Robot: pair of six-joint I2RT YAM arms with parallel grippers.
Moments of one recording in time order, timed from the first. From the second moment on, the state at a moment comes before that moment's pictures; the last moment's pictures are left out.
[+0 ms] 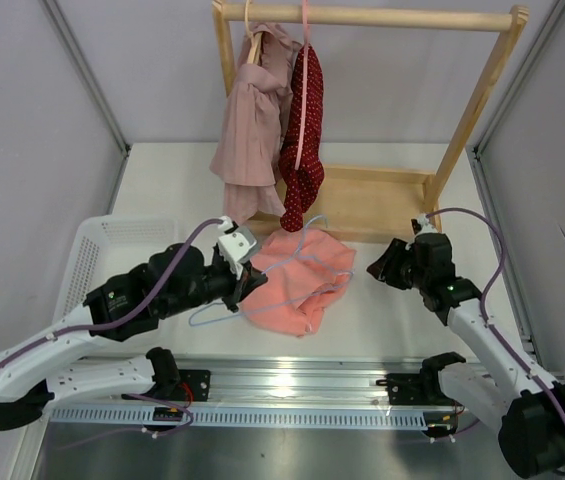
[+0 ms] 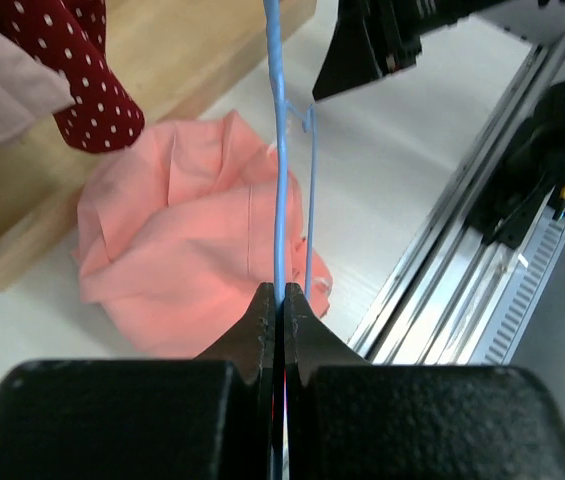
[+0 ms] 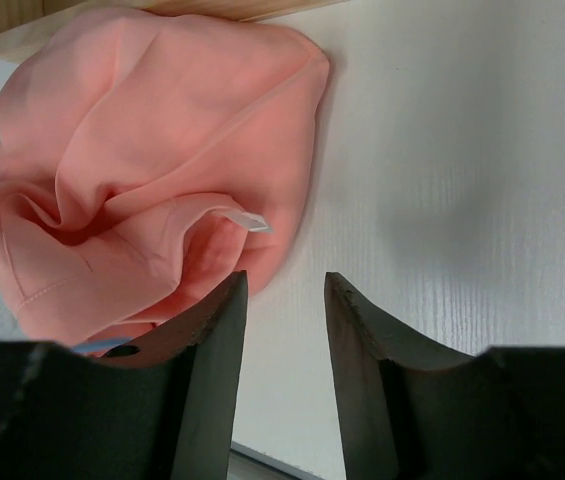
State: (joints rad) left arm -1.09 0.81 1.08 -0.62 -0.10 -0.11; right arm 0.28 0.91 0.56 -0.31 -0.18 0.60
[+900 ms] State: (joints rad) left arm -1.31 1.07 1.18 -0.64 -0.44 -0.03; right arm 0.30 1.10 0.55 -0.17 -0.13 0.64
